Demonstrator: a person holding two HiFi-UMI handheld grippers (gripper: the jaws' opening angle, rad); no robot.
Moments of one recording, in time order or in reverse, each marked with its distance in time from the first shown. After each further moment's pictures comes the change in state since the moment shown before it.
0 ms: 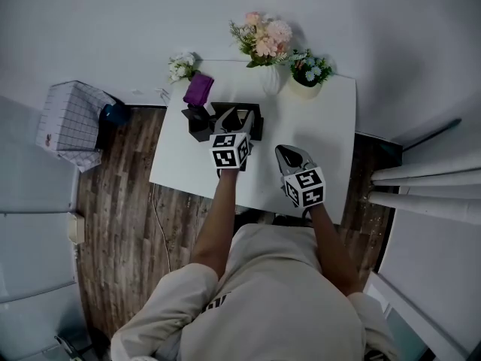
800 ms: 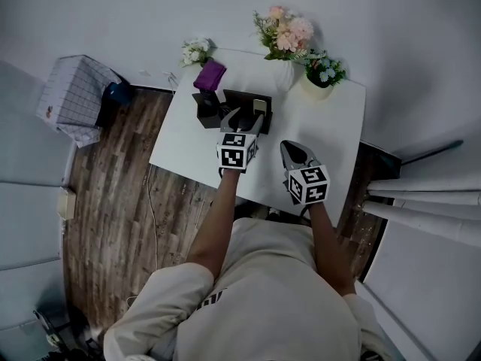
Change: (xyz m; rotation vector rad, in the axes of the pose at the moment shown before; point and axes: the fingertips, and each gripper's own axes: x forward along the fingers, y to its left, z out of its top) left arm -0.029 -0.003 -0.021 0.050 0.072 0.038; right arm 0.002 0.006 -0.001 0.038 0.007 0.019
